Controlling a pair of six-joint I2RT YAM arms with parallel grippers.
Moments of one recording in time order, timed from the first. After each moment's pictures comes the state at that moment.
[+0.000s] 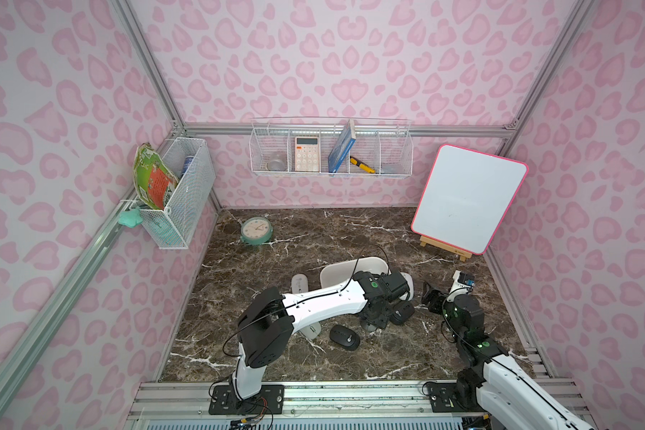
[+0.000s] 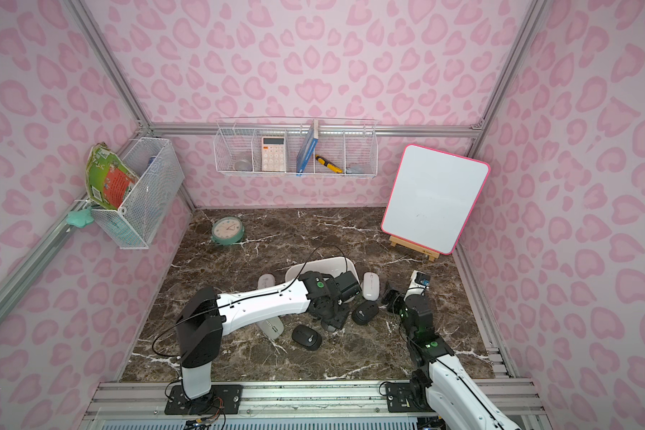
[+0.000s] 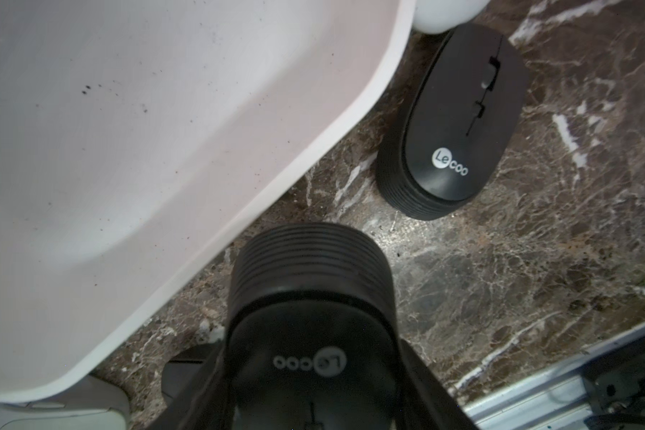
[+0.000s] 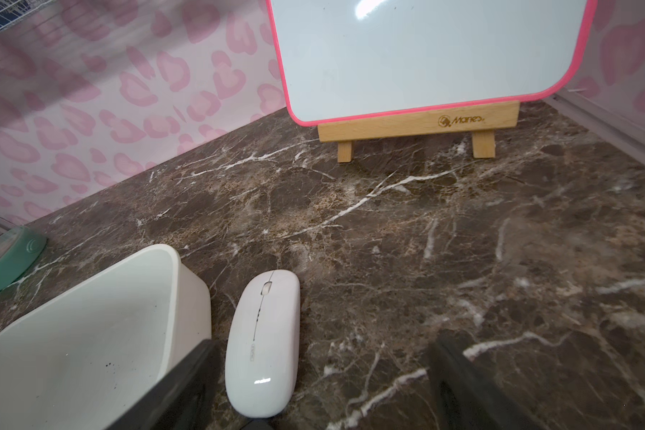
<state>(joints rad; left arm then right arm) -1.08 1.94 1.56 -0.94 -0.09 -0.57 0.32 0.70 0.16 0.16 0.24 0.46</state>
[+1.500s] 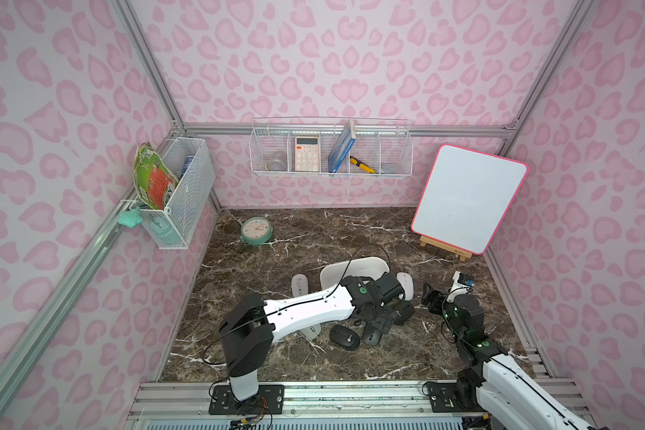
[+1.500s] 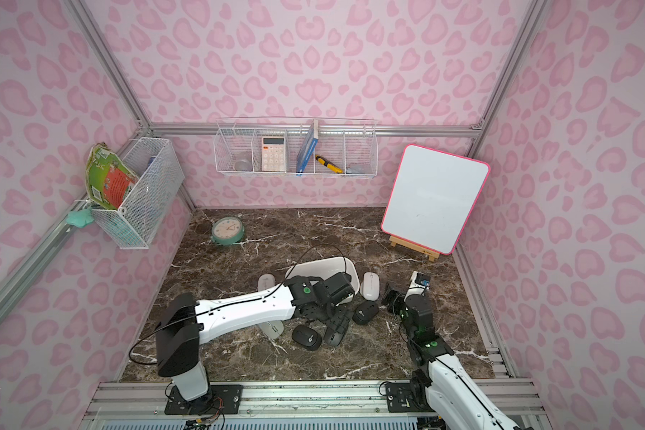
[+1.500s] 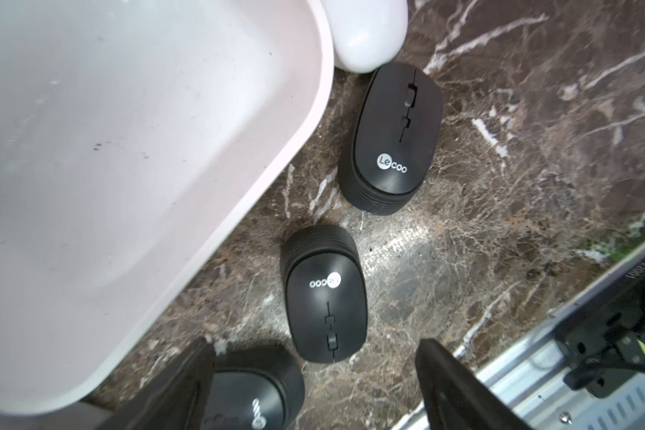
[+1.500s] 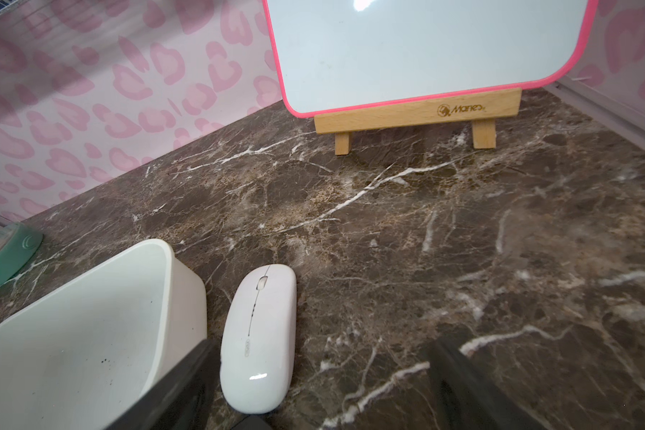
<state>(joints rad) -1.08 1.74 1.40 -0.79 -0.12 -0.46 0.31 0.71 0.16 0.17 0.21 0.47</state>
